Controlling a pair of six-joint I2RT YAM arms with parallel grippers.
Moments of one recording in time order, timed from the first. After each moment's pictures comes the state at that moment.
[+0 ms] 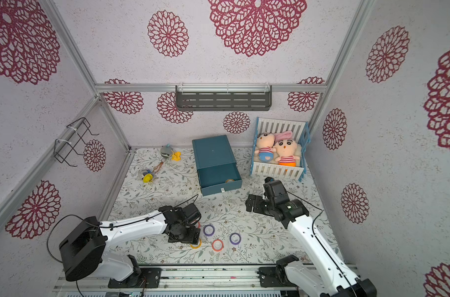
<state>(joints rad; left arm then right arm) -0.91 1.49 0.83 -0.81 0.07 -0.81 0.32 0.99 0.88 -0.84 -0.11 0.48</state>
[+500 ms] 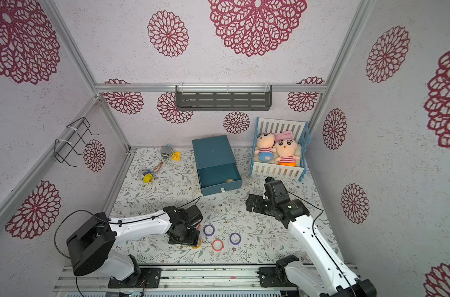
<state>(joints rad) -0.92 1.55 0.82 -0.80 0.07 -0.82 0.31 0.99 0.88 -0.84 -0.12 0.48</state>
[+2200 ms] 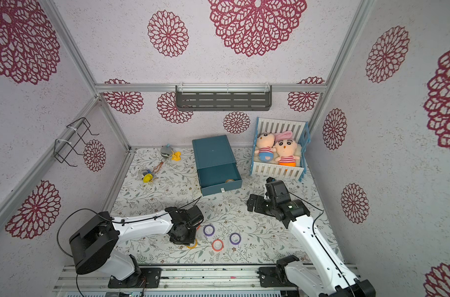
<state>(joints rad) -0.93 1.57 0.82 -0.79 0.04 -0.85 0.29 0.99 0.86 -0.83 -0.13 0.47</state>
